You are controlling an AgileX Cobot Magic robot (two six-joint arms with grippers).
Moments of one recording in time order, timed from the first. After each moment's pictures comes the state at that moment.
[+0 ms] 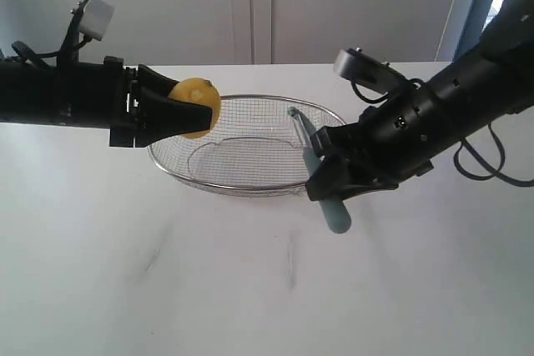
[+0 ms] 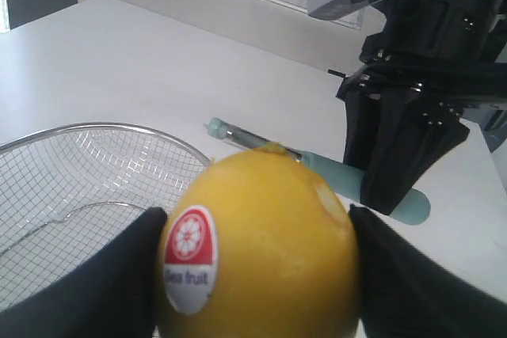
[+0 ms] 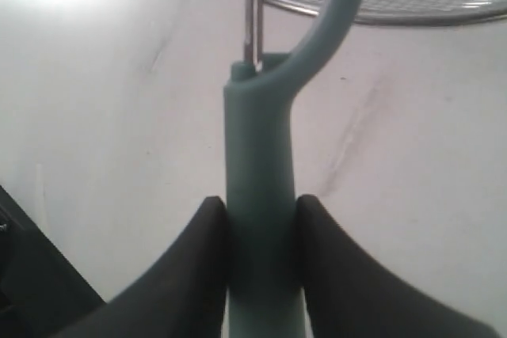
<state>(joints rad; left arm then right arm) -0.18 1.73 -1.01 -1.59 1.17 1.97 0.27 1.63 -1.06 0.81 0.96 -0.57</state>
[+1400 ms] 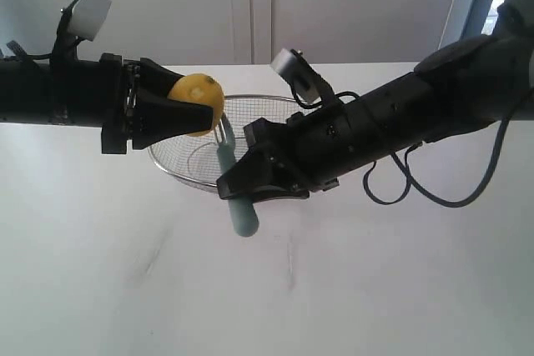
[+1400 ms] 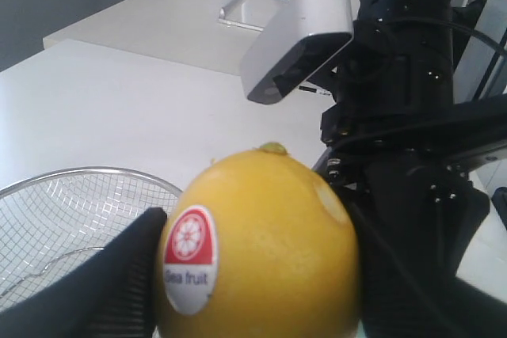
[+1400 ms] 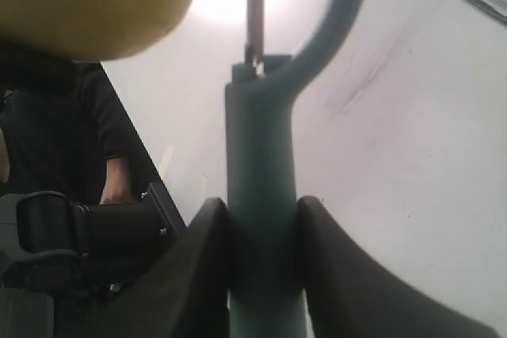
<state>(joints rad) -0.18 1.73 -1.01 -1.61 1.25 2.08 0.39 1.75 -1.06 1.27 1.01 -0.87</state>
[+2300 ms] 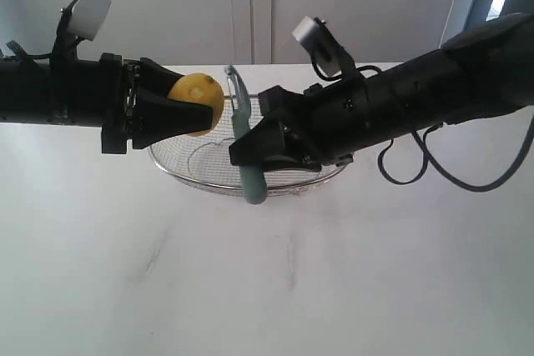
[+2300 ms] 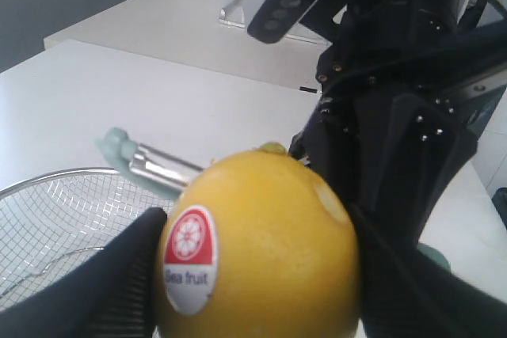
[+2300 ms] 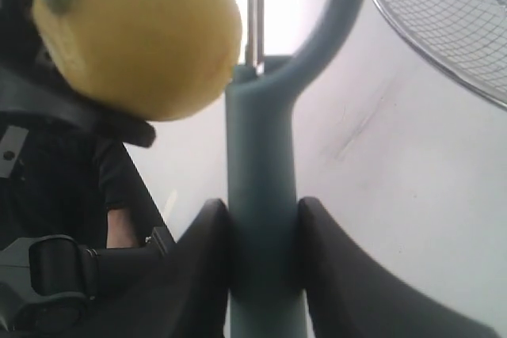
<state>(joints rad) -0.18 1.73 -1.01 -1.61 1.25 2.08 0.35 1.68 -1.06 1.30 0.97 -0.86</state>
